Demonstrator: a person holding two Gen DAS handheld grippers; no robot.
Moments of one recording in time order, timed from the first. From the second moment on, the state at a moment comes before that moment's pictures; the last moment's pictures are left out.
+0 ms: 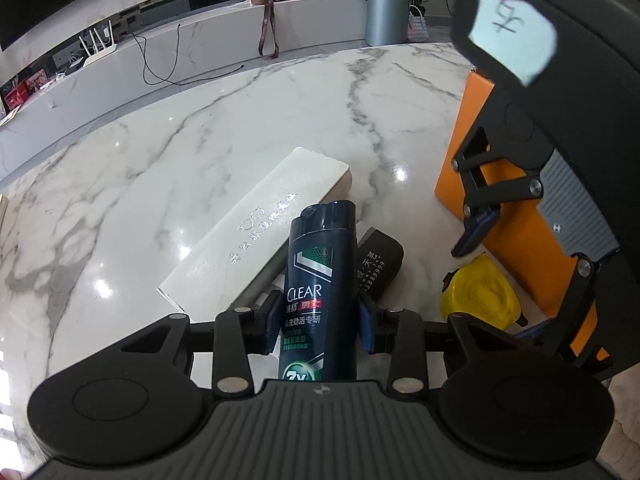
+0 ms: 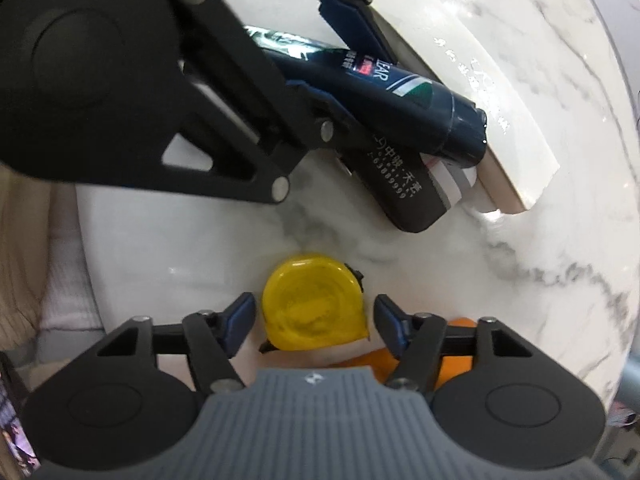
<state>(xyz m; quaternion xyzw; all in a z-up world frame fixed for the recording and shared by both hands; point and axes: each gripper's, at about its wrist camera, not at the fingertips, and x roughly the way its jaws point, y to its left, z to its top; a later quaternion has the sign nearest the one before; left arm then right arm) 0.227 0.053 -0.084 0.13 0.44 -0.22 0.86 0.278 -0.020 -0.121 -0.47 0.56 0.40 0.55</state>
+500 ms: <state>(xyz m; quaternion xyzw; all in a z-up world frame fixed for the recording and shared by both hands) 0.228 0.053 -0.084 0.14 0.44 -0.22 0.86 0.273 -0.028 -0.124 -0.45 0.58 0.41 0.54</state>
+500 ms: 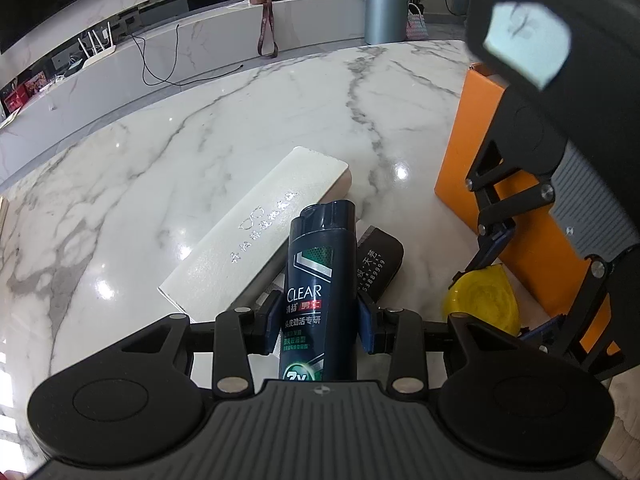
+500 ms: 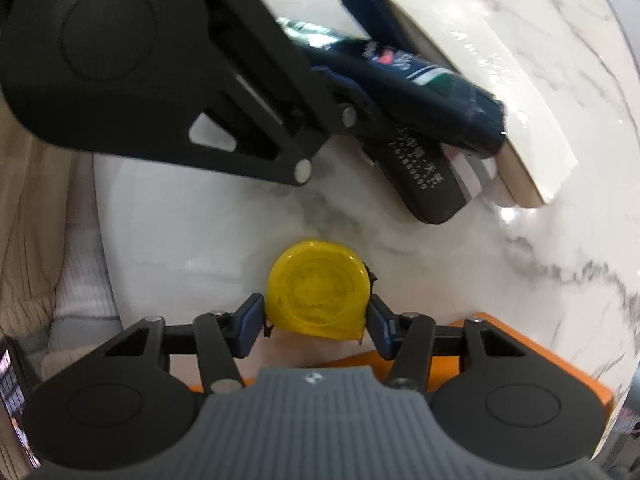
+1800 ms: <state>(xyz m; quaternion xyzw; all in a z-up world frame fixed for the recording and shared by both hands) 0.180 -0.015 0.056 0.01 0.37 -0.26 0.89 0.205 -0.164 0.040 -0.31 0.43 0.23 0.82</state>
